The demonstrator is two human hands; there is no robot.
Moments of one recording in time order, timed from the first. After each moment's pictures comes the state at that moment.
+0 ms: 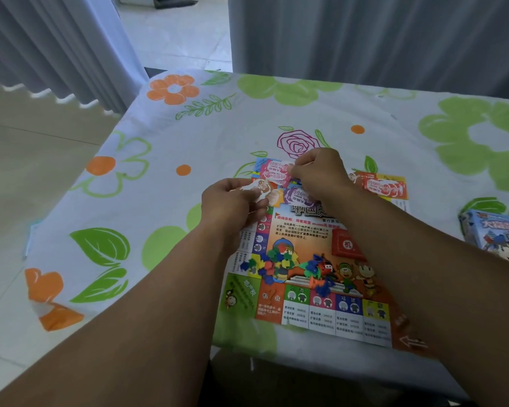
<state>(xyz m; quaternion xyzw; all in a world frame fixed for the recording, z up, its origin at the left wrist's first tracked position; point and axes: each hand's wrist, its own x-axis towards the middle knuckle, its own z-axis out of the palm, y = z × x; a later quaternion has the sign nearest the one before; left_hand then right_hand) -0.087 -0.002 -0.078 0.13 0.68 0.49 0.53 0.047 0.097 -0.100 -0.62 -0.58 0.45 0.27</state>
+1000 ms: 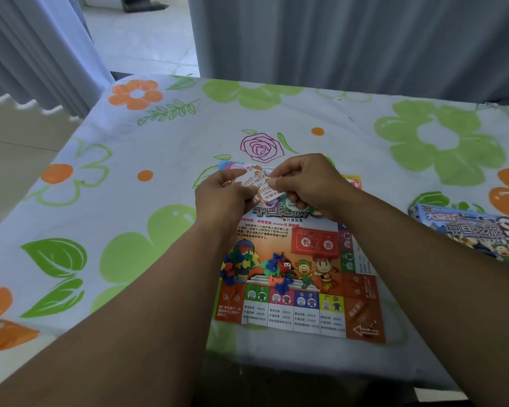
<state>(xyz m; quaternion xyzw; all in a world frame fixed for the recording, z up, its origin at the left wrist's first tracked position) -0.037 0.014 -0.076 0.17 0.63 0.55 0.52 0.112 0.080 -0.077 -0.51 -0.61 0.56 0.25</state>
